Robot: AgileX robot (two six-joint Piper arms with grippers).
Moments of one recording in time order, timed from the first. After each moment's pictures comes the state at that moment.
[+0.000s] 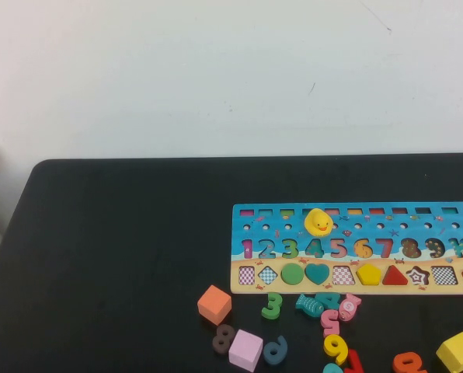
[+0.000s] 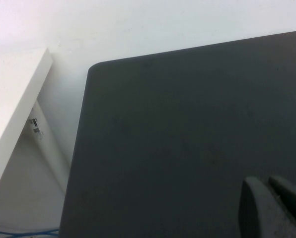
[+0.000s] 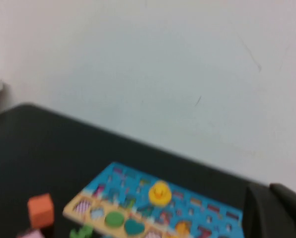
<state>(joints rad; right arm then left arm) 0.36 0.00 -0.36 0.08 0.54 -0.18 -0.05 -0.01 0.02 -0.06 0.36 0.10</state>
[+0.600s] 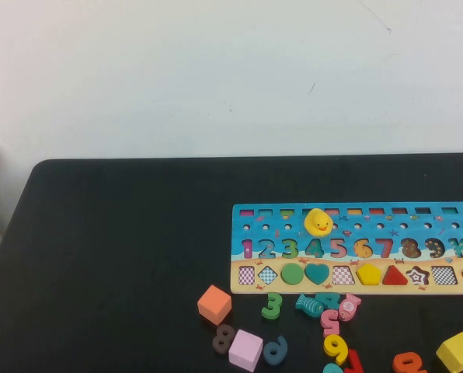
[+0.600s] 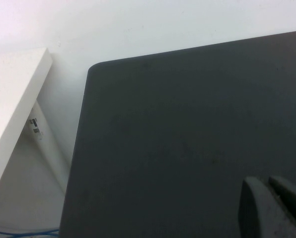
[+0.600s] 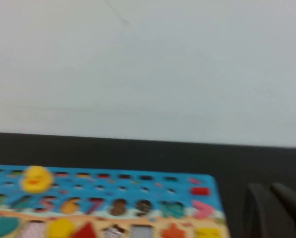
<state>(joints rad) -0.02 0.00 0.02 0.08 0.15 -0.14 -0.05 -0.01 0.02 -0.06 0.36 0.10</state>
